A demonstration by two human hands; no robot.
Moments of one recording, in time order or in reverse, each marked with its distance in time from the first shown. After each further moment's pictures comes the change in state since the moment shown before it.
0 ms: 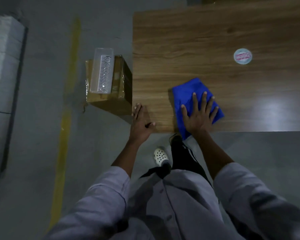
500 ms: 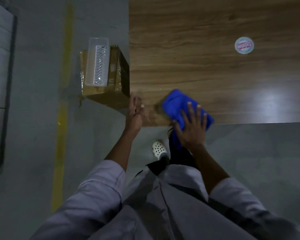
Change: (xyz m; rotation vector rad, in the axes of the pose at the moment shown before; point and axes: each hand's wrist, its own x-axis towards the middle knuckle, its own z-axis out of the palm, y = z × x) left_hand 0.002 0.014 -0.012 -0.669 0.028 -0.159; right_hand -0.069 0.015 0.033 -0.023 0.013 -0.214
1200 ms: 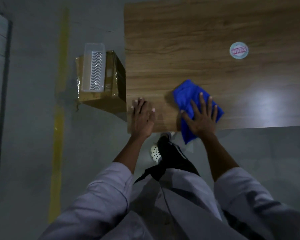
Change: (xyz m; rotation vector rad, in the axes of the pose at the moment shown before) left_hand 0.013 -0.002 0.034 0.813 0.008 0.231; right_hand 0.058 0.040 -0.026 0.066 -0.098 0.126
